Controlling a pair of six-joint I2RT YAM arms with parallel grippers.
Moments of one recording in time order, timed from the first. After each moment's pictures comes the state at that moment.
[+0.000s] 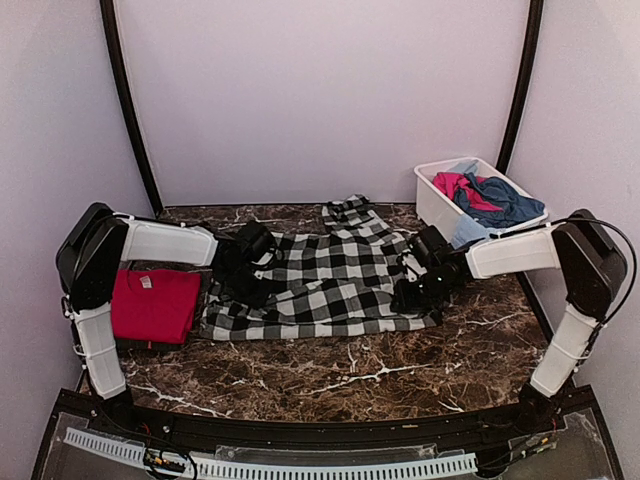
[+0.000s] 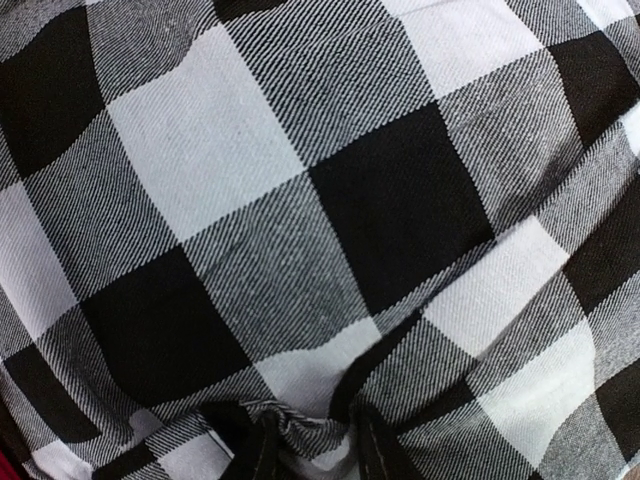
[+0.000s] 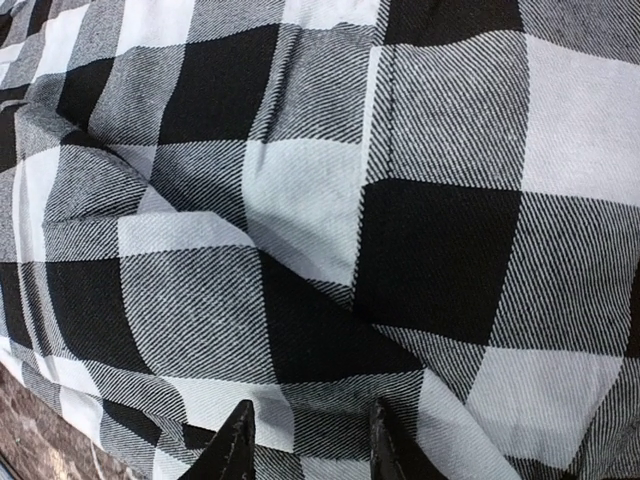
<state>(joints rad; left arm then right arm) -0.63 1.93 1.25 -0.59 -0.09 -0.23 0.57 1.76 0.98 -0.34 -0.14 0.40</state>
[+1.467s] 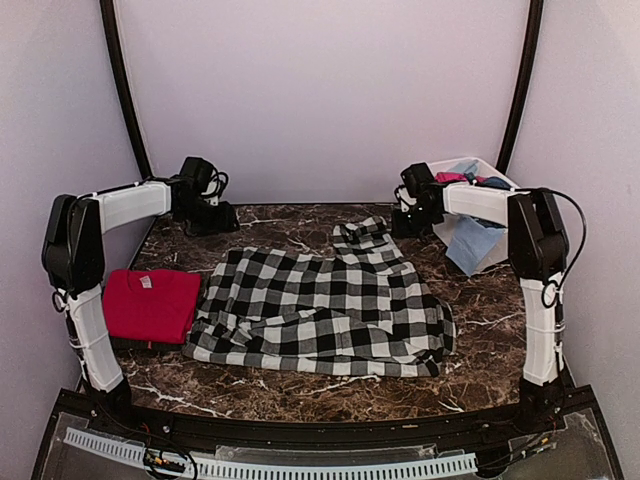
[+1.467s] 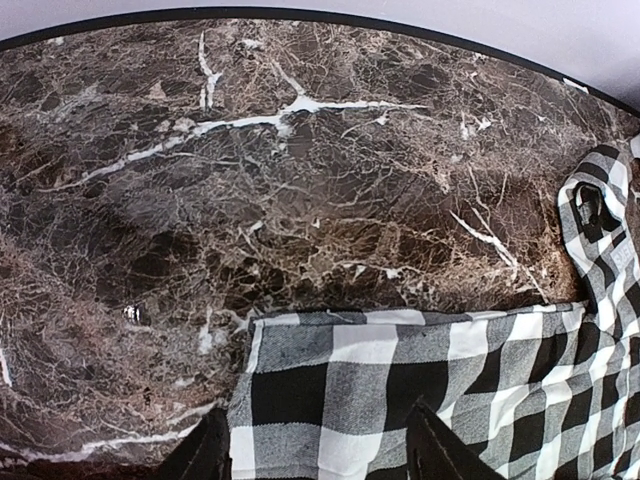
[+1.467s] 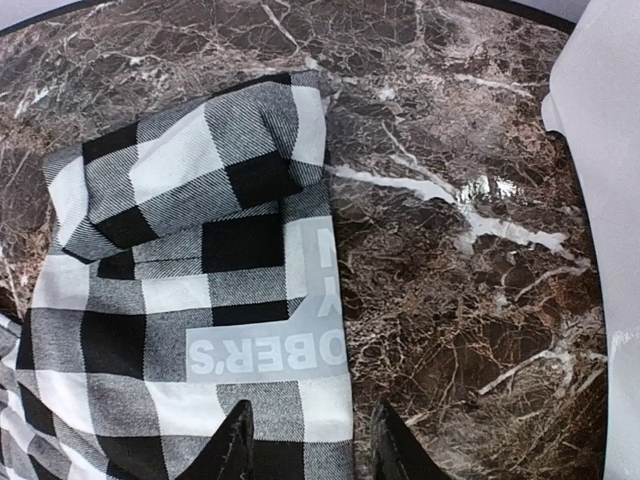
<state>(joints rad) -0.27 1.92 1.53 -0.53 0.09 -0.30 0.39 2.17 1.76 -0.56 0.00 0.21</state>
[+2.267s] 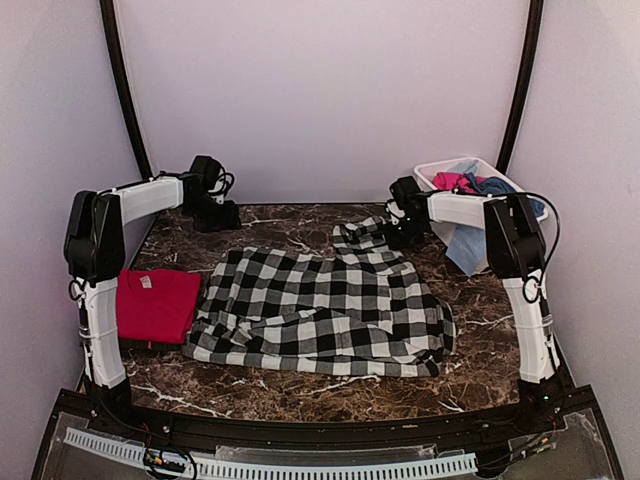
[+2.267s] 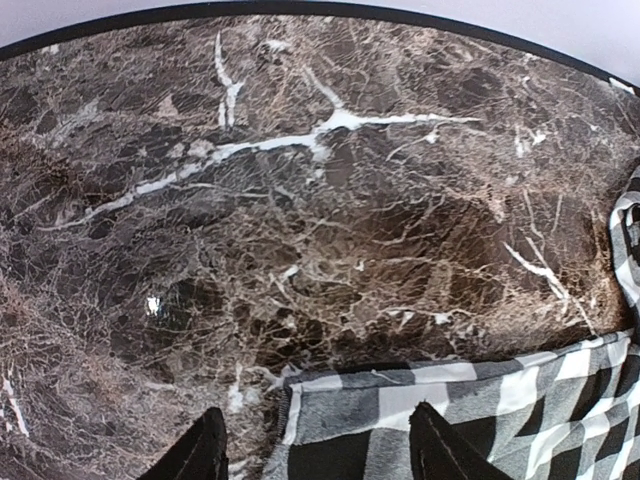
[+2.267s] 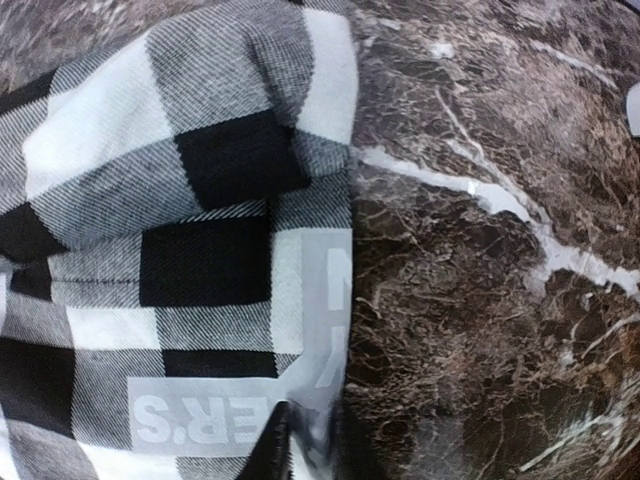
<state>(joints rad) -0.24 2.10 1.74 -0.61 0.04 -0.24 0.40 2.36 1.89 -0.60 0.03 0.13</state>
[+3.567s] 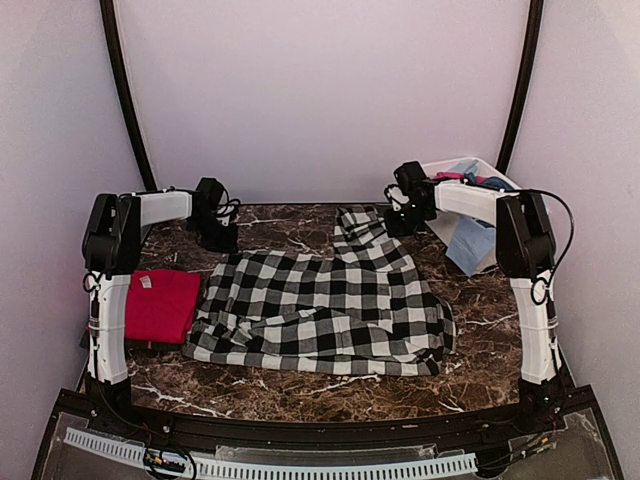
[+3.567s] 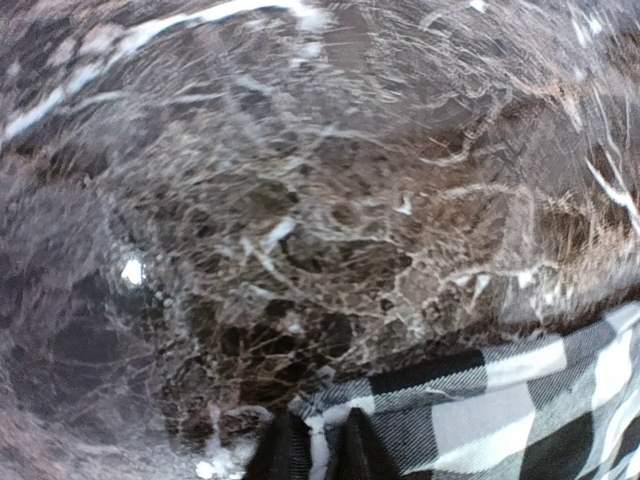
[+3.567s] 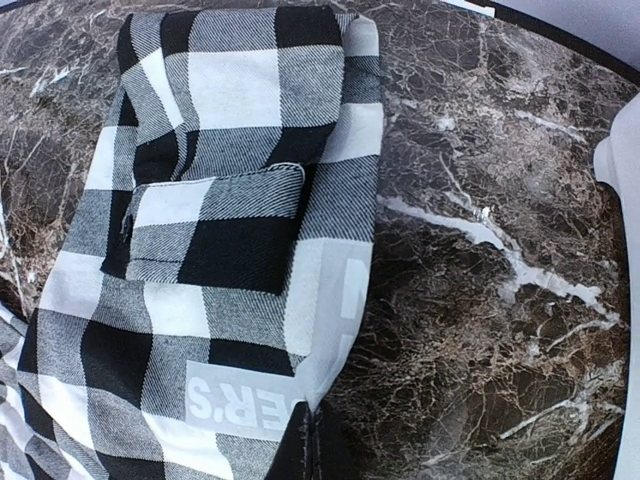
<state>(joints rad) -0.21 2.28 1.79 -0.65 0.19 -0.11 0.39 2.28 1.91 -0.63 -0.03 0.12</state>
